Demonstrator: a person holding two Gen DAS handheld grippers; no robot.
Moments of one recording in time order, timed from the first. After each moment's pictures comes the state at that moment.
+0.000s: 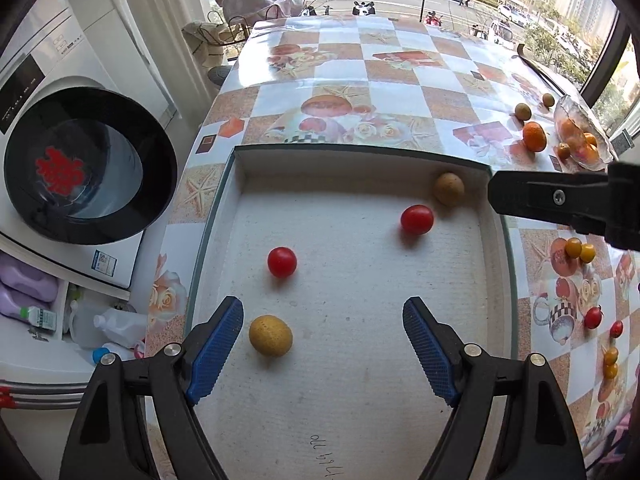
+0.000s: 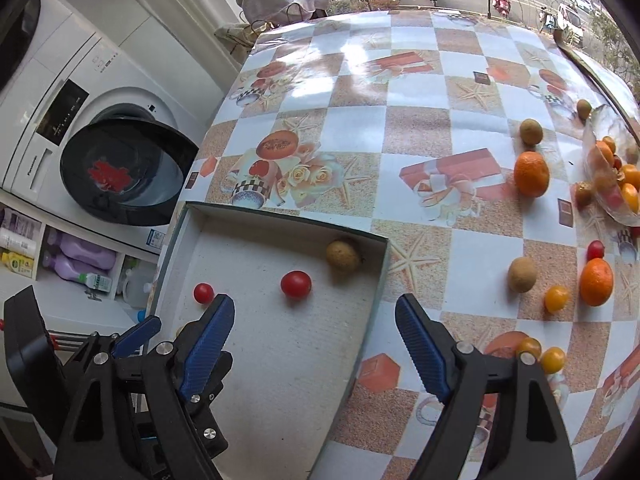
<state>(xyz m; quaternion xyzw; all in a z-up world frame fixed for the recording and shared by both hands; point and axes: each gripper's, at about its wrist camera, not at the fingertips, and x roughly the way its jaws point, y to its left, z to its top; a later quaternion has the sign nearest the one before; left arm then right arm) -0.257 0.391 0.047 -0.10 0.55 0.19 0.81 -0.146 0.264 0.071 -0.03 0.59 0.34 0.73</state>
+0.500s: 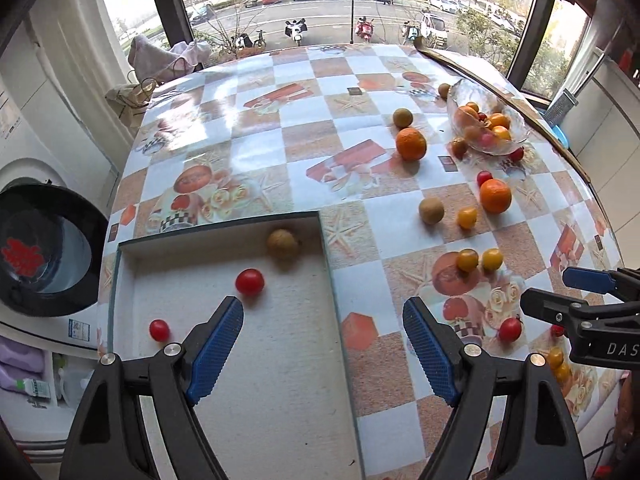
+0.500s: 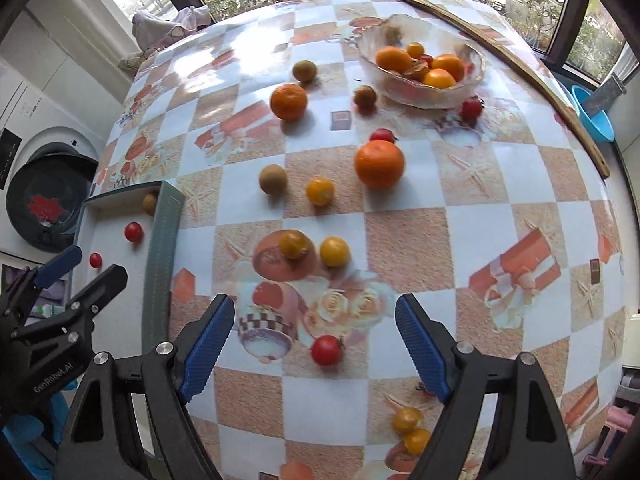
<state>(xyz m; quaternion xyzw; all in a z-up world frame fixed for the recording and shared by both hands) -0.200 0.294 0.077 -0.04 0.53 0.09 0.84 -0.141 0.092 0.060 -0.02 0.61 0.20 0.76</state>
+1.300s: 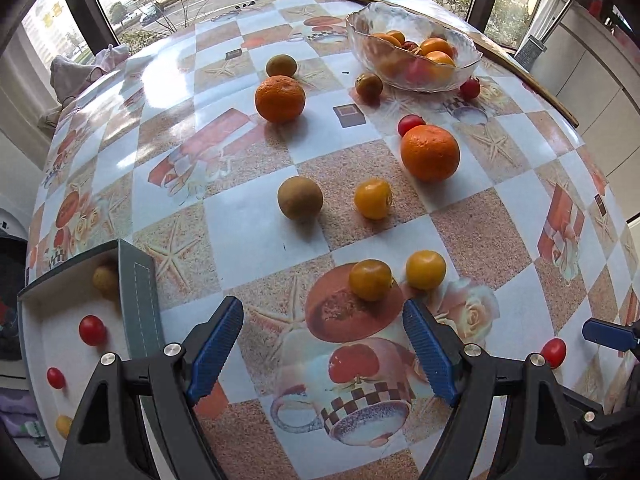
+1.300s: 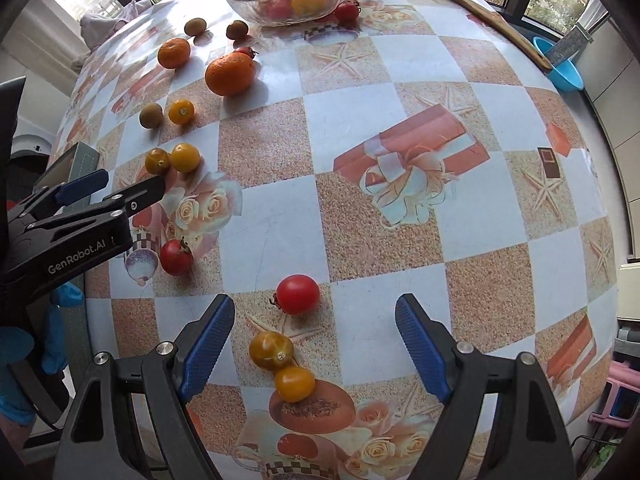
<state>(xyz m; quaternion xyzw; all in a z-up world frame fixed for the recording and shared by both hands) -0.136 0.206 0.007 -0.01 0.58 0.02 0.82 -0.164 0.004 0.017 -0.02 0.65 0.15 0.74</state>
